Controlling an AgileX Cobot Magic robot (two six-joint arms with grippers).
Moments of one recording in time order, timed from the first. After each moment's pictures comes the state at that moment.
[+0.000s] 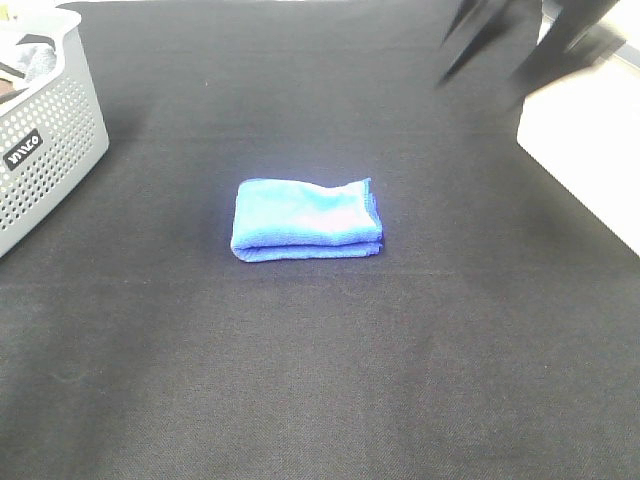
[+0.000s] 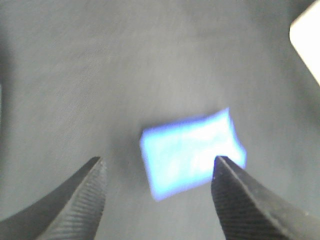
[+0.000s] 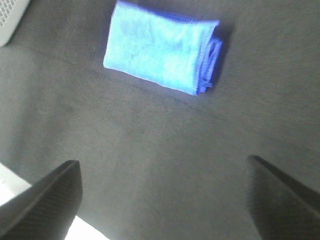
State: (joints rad) left arm -0.31 1.78 -2.00 -0.16 1.22 -0.12; right arm 0.16 1.67 -1.56 0.52 1.21 -0.22
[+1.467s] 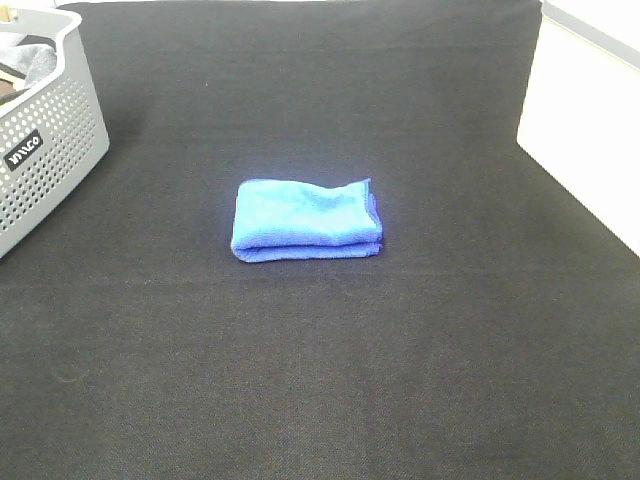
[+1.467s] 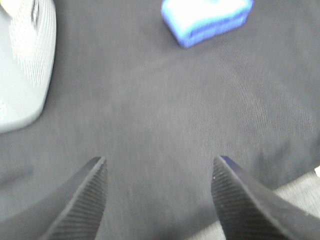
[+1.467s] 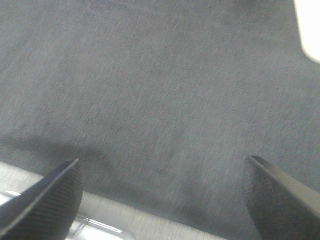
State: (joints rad) left arm -0.31 0.06 -0.54 -0.11 1.12 0.11; right arm 0.16 0.29 -0.53 0.16 1.11 -0.17
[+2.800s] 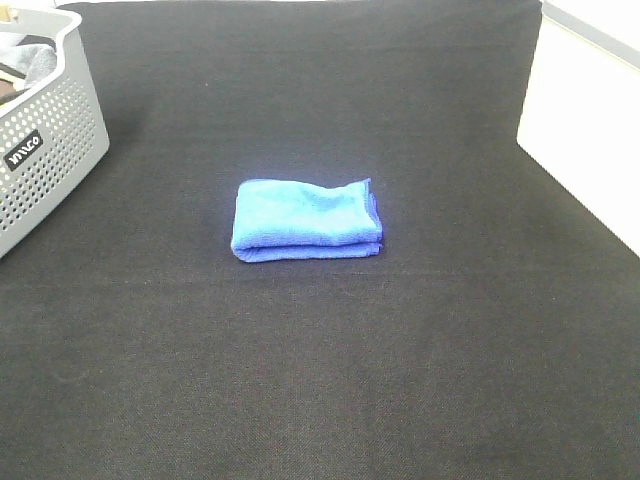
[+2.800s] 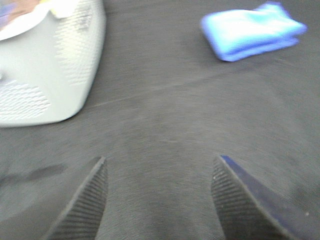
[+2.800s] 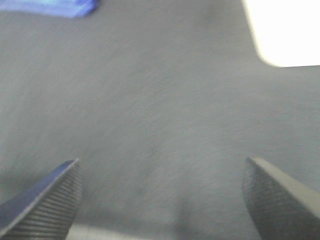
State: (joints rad) left arm -0.04 0.05 -0.50 -0.16 1.06 0.18; right arm -0.02 0.20 -0.51 0.16 1.07 -0.17
